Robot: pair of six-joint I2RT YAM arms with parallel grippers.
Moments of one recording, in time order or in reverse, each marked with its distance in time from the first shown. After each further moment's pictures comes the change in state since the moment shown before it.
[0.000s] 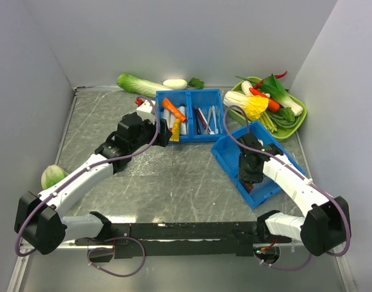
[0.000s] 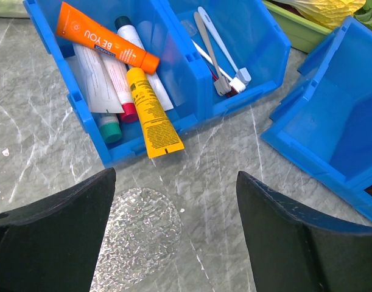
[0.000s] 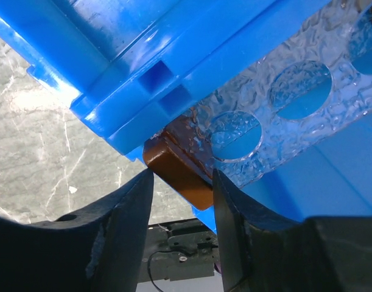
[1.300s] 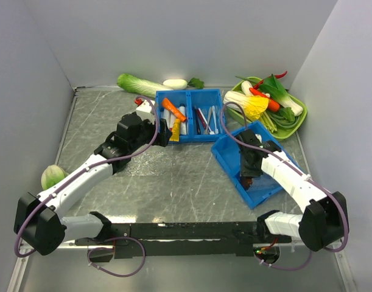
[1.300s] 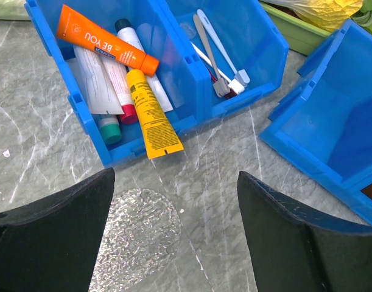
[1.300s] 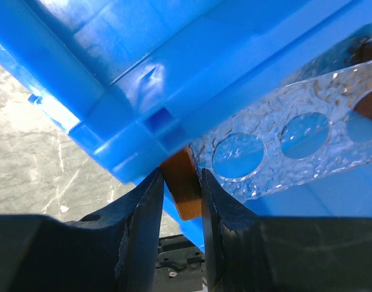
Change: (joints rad) left arm 0.000 -0.007 0.000 0.000 0.000 0.000; right arm -0.002 0.048 0.029 0.043 0.068 -0.052
